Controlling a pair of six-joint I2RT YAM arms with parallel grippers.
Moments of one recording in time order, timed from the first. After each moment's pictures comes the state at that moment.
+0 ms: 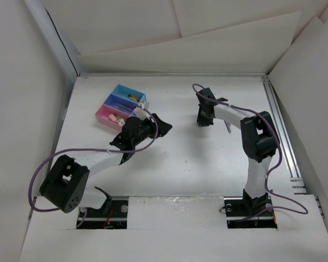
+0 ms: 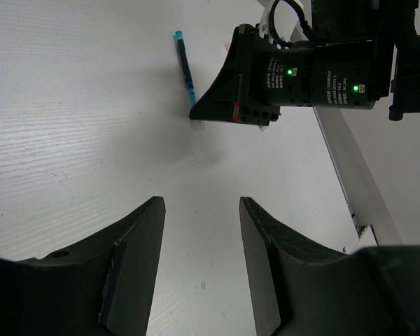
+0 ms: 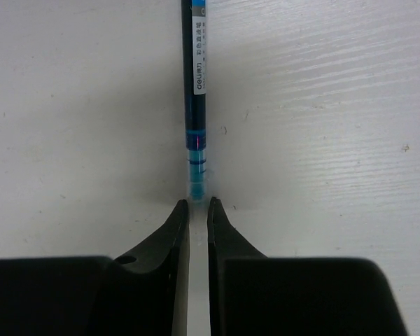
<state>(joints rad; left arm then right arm) -0.58 1.35 0.59 0.52 0.16 -0.73 0.39 2.00 1.42 -0.54 0.18 0.57</state>
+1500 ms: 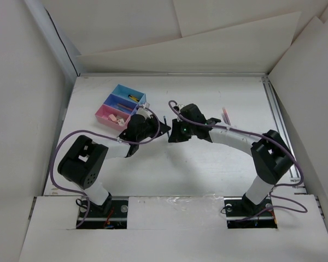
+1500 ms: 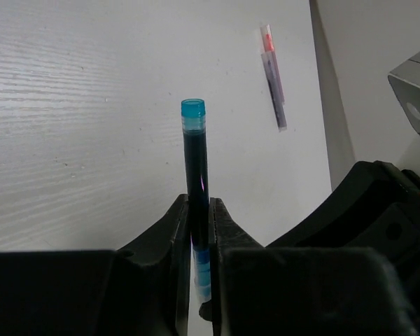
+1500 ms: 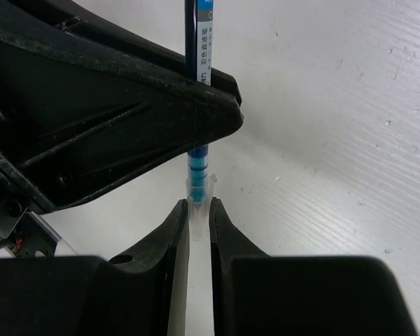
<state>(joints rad) -0.52 1.61 0.64 0.63 0.25 -0.89 0.70 1.69 1.12 -0.22 -0.25 0.48</state>
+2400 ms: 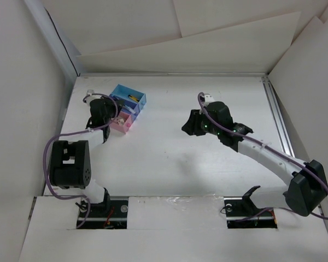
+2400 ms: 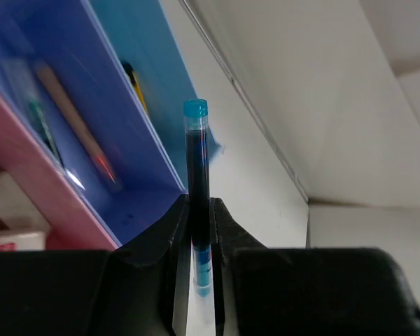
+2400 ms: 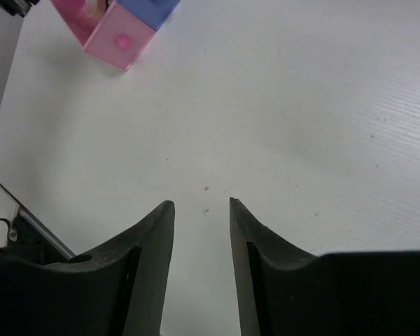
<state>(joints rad) -0.06 1.56 0.75 0.53 0.10 -1.07 0.62 1.29 0.97 -0.19 -0.13 0.49</state>
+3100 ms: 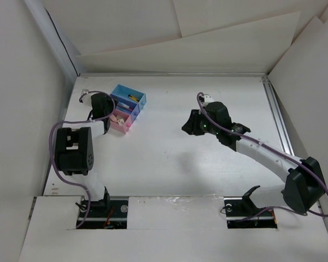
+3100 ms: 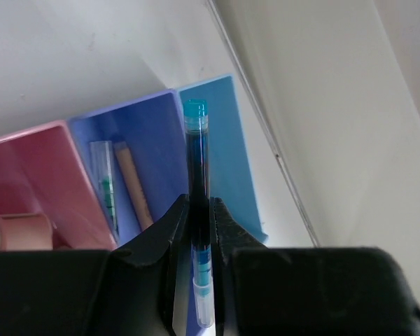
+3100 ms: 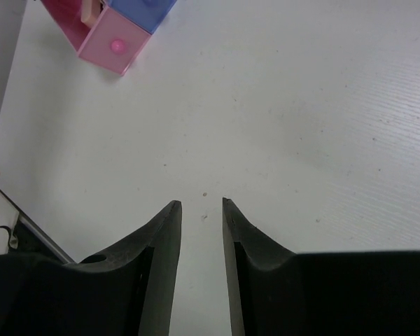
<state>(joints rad) 0.00 1.72 0.89 0.47 -0.10 -1.11 0.61 1.32 0.95 -0.15 -0.14 0.52</state>
